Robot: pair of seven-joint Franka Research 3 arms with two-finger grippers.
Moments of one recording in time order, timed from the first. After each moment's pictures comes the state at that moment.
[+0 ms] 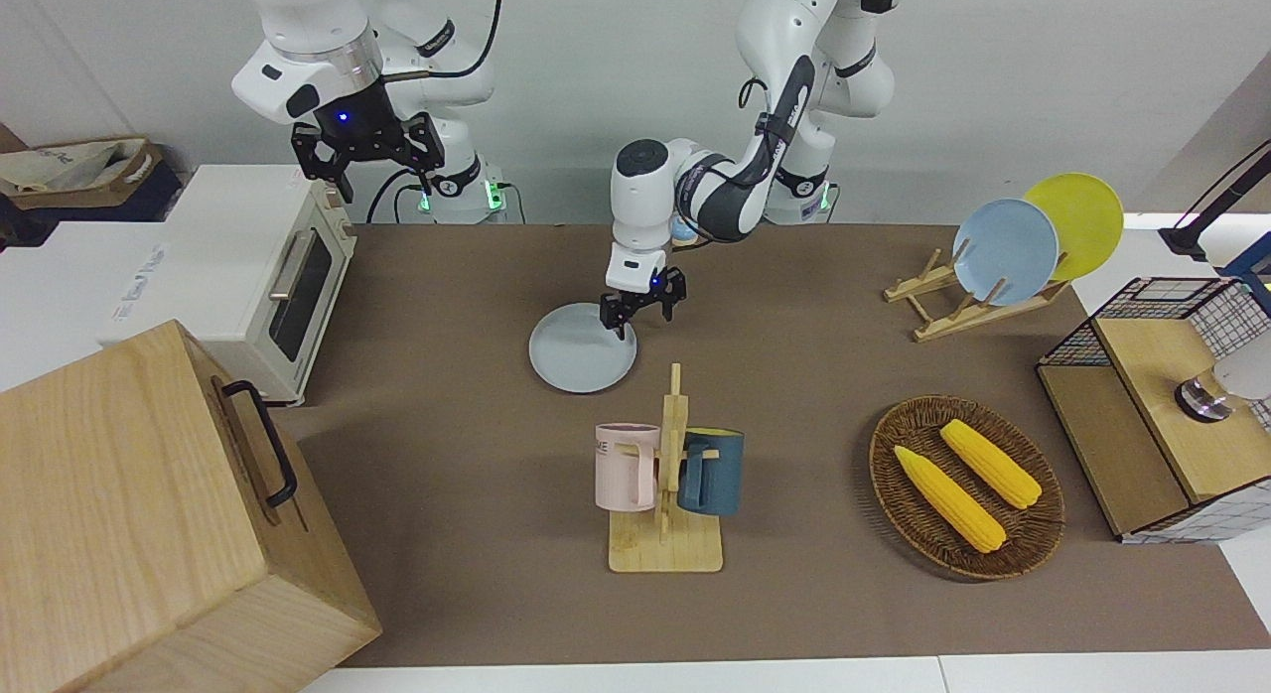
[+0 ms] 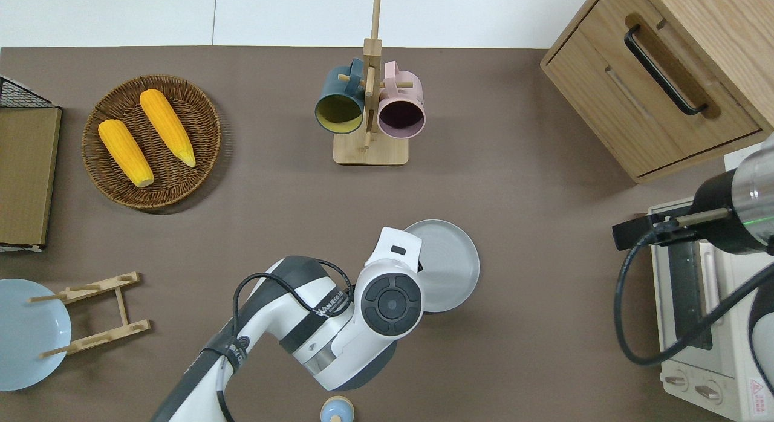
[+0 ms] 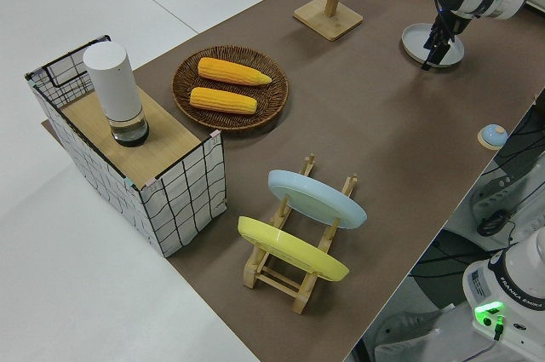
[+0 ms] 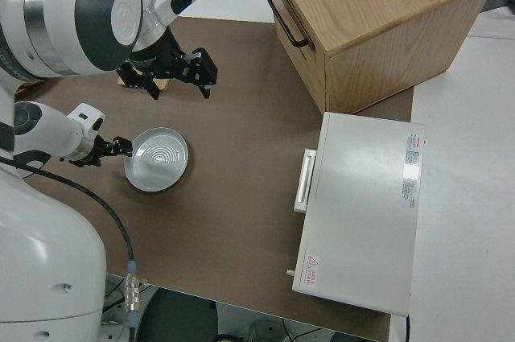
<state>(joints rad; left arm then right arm) -0.41 0.23 -0.34 -2.05 0.20 2.31 -1.29 0.02 -0.01 0.12 -1.48 0.00 1.39 0.02</state>
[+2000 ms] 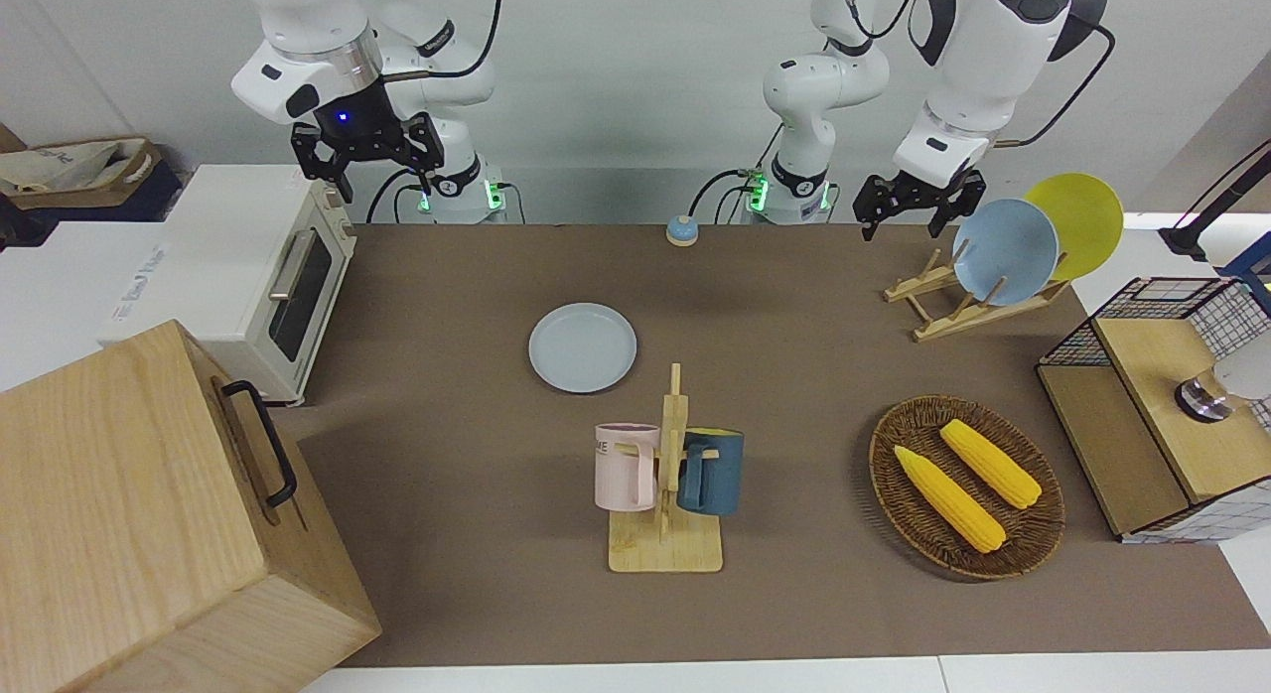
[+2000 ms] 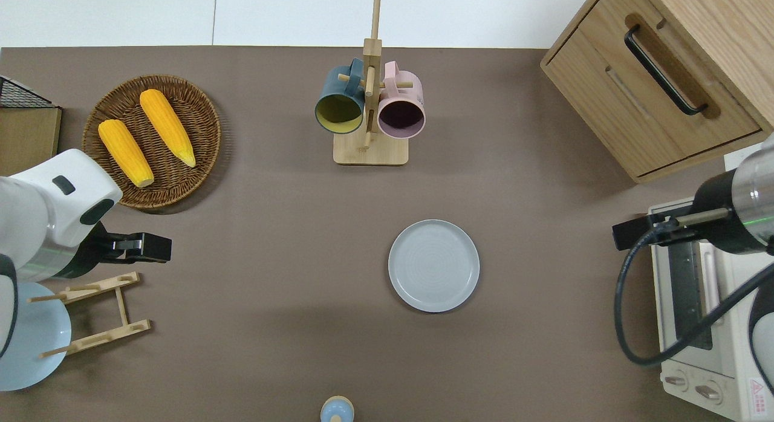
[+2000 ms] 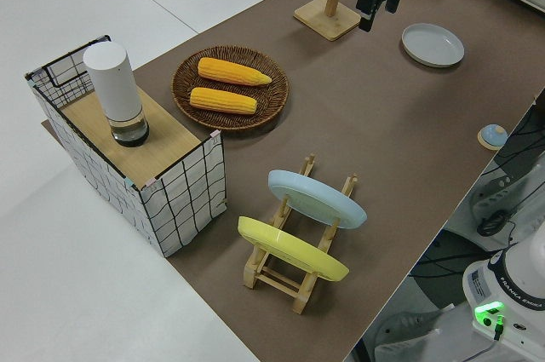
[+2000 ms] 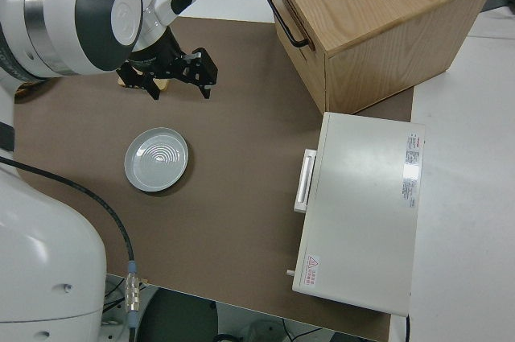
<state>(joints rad) 0.23 -0.13 -0.33 -1.81 0.00 1.62 -0.08 0.02 -0.01 0.12 -1.48 0.00 1.39 0.02</state>
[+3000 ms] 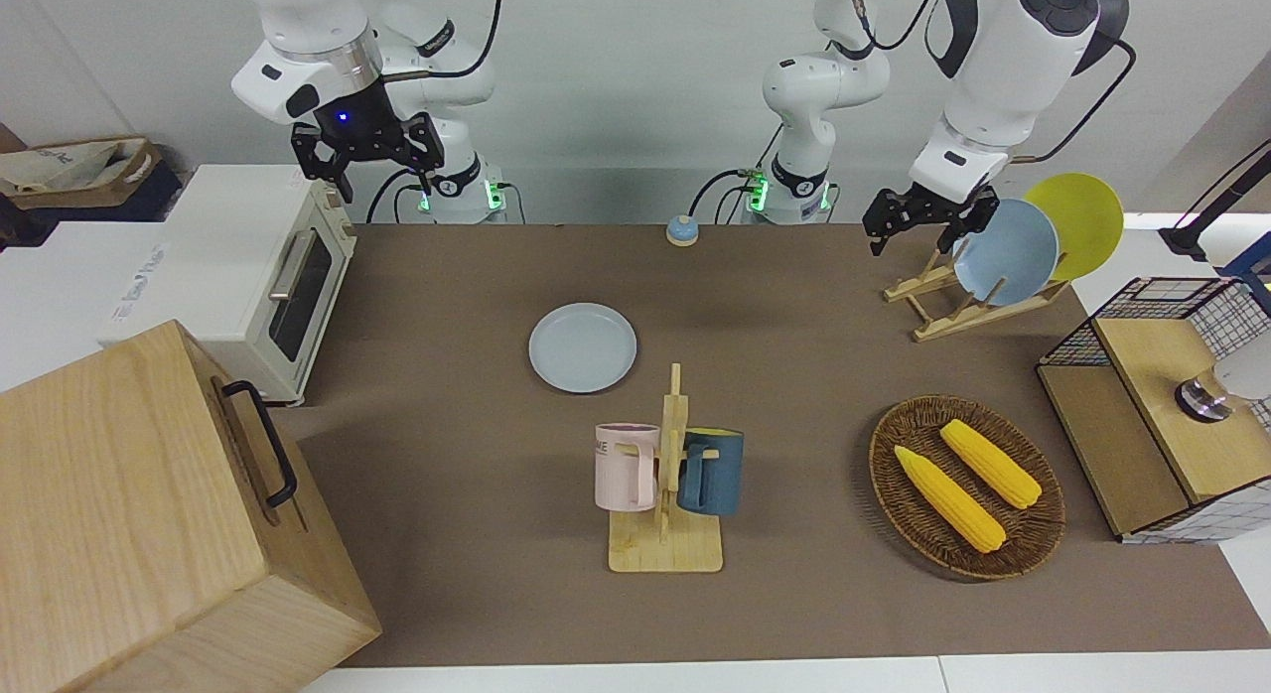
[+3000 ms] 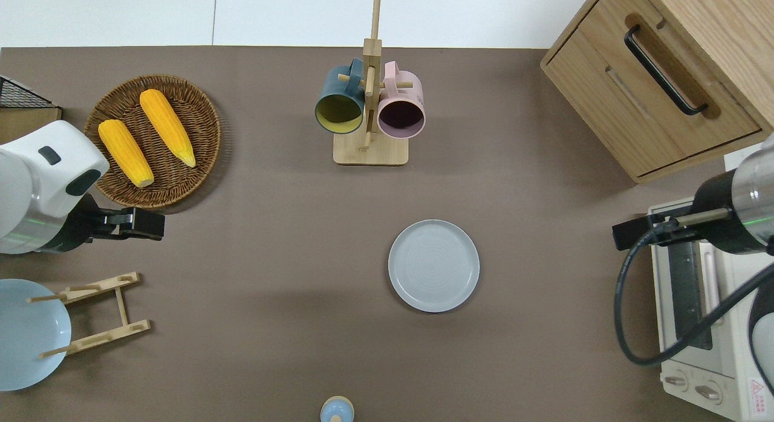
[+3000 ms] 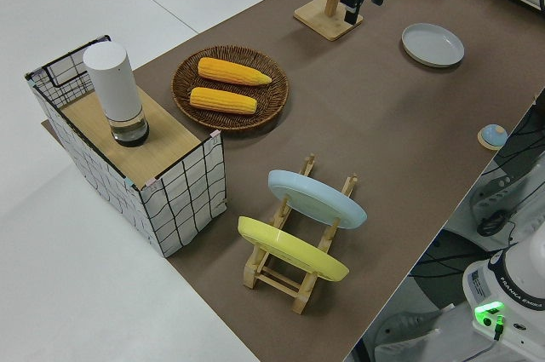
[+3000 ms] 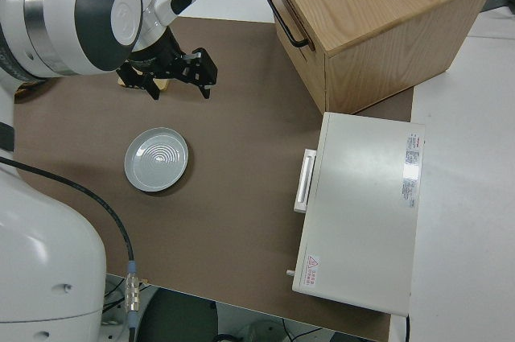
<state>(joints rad) 0.10 -0.05 -0.19 -1.73 0.00 1.62 -0.07 0.02 -0.01 0.12 -1.48 0.00 1.39 0.02</state>
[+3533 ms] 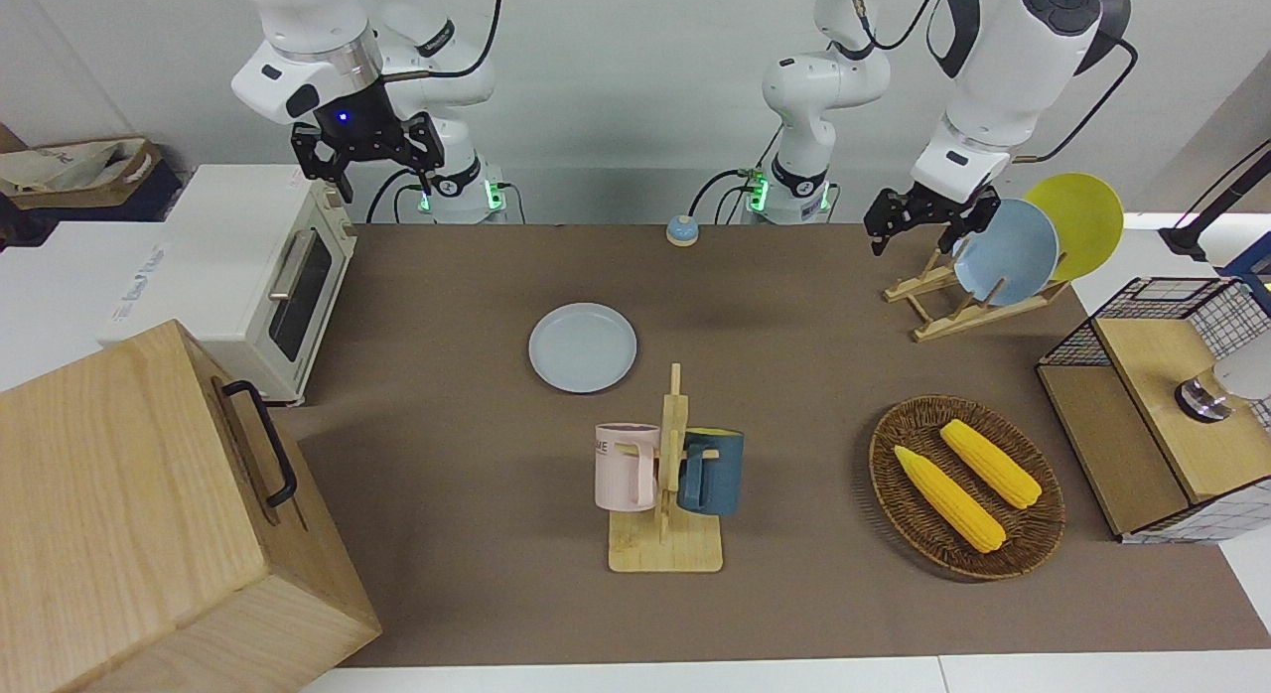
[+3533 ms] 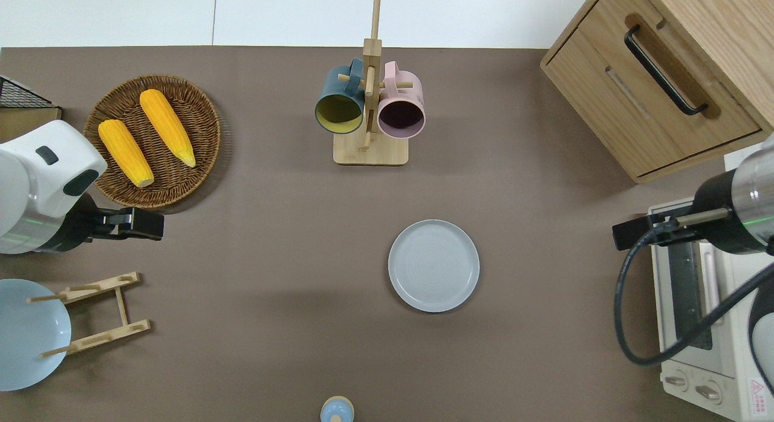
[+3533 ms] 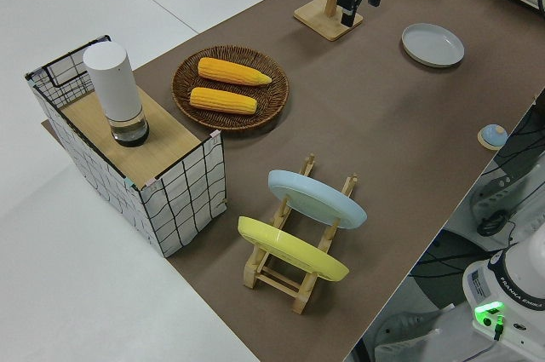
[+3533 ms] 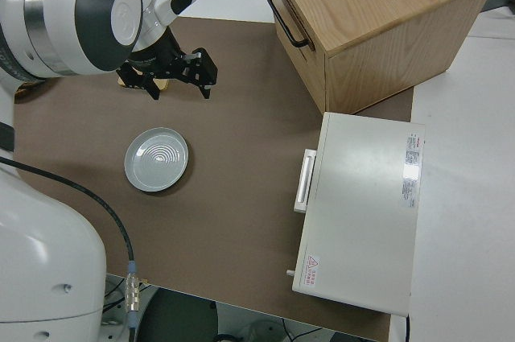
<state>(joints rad) 0.00 -0.05 -0.09 -1.73 0.00 1.62 -0.07 0.02 -0.01 0.12 -1.48 0.00 1.39 0.02</state>
